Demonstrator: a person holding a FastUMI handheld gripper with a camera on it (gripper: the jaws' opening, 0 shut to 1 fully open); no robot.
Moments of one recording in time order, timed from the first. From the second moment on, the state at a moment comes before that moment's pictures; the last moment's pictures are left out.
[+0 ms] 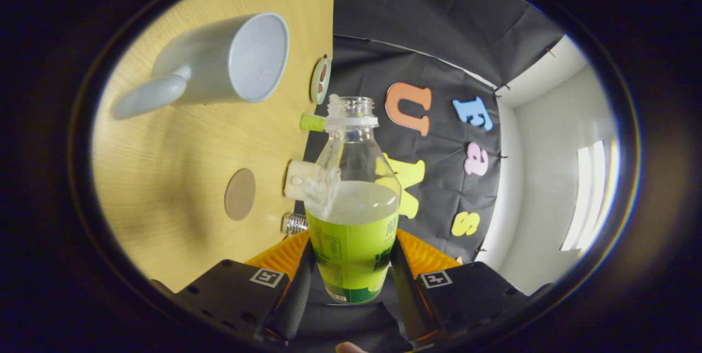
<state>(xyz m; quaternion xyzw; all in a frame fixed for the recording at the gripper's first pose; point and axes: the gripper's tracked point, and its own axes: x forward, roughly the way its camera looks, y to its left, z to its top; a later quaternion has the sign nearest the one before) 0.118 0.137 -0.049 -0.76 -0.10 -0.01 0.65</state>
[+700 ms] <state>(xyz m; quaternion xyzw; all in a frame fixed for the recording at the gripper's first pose) 0.130 0.143 -0.030 -0.77 -0.13 -0.02 0.62</state>
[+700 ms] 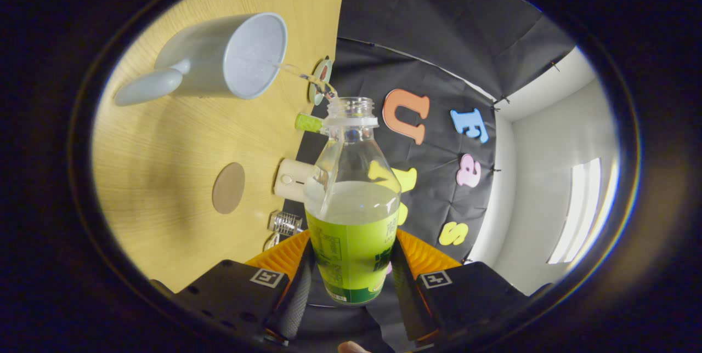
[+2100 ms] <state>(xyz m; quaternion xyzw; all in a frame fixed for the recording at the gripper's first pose) 0.126 0.155 0.013 -0.82 -0.17 -0.04 0.55</state>
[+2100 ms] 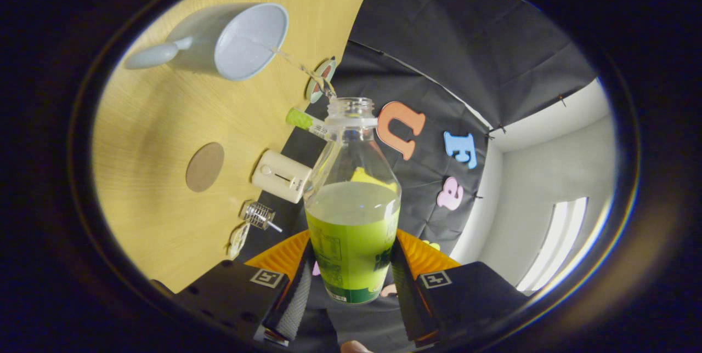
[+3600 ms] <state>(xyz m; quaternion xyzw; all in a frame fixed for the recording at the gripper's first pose) 0.127 0.144 0.001 -0.74 -0.13 -0.02 0.66</state>
